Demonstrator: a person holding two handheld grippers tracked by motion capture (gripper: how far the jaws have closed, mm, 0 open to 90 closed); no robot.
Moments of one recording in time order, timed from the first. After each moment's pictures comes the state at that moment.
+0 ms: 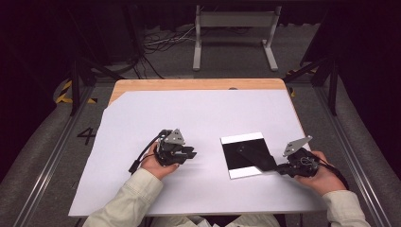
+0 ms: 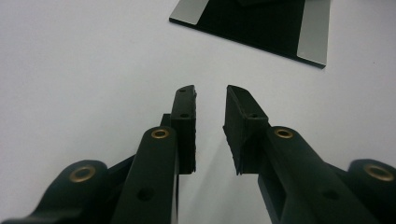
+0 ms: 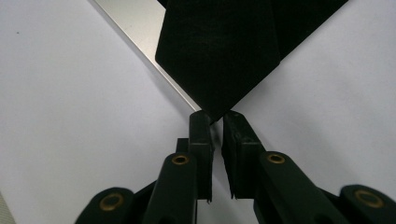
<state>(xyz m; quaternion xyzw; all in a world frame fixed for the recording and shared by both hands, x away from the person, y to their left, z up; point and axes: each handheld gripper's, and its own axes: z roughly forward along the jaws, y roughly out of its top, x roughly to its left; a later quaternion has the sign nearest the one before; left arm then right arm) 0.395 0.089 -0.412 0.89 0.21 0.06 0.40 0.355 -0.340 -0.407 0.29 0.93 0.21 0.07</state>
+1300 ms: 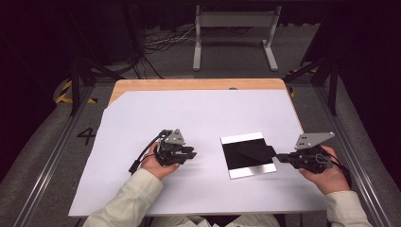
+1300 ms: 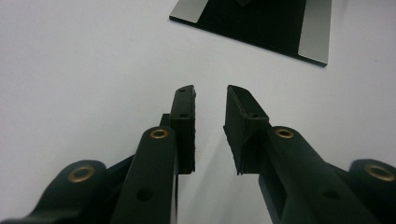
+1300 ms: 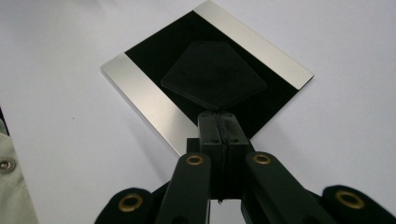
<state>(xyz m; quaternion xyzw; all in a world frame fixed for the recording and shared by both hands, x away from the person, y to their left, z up) 0.395 0.088 -0.413 0.89 0.21 0.05 0.40 0.342 -0.343 -0.365 0.27 0.89 0.34 0.14</state>
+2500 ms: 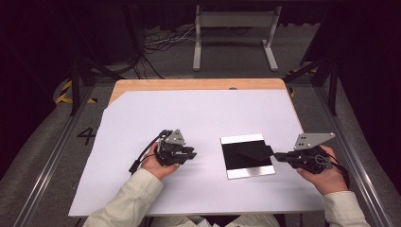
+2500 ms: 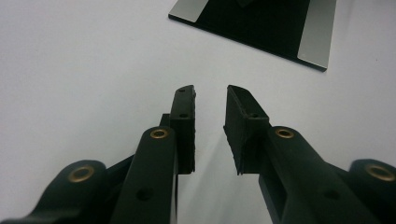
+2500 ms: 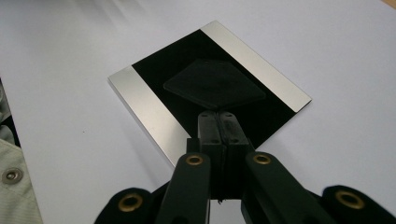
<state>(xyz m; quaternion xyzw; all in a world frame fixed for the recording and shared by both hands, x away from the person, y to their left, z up) 0.396 0.088 -0.414 0.89 0.21 0.05 0.40 0.338 -0.336 -0.359 0.26 0.89 0.35 0.14</state>
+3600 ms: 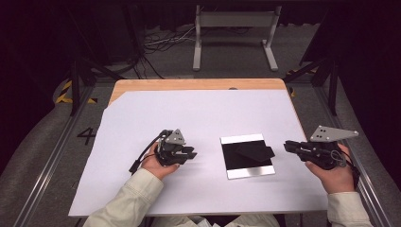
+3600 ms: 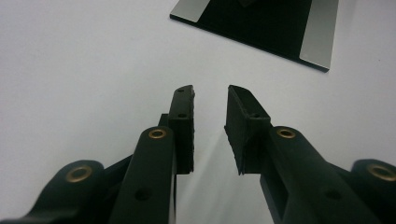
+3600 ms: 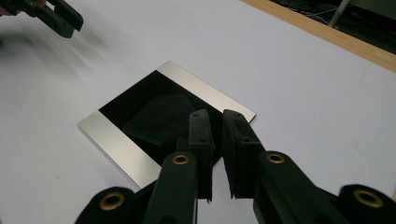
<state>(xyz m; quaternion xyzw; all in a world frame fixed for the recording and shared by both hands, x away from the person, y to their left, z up) 0.396 0.087 -0.415 0.89 0.22 0.06 0.40 0.334 -0.357 -0.339 0.33 0.83 0.40 0.20</state>
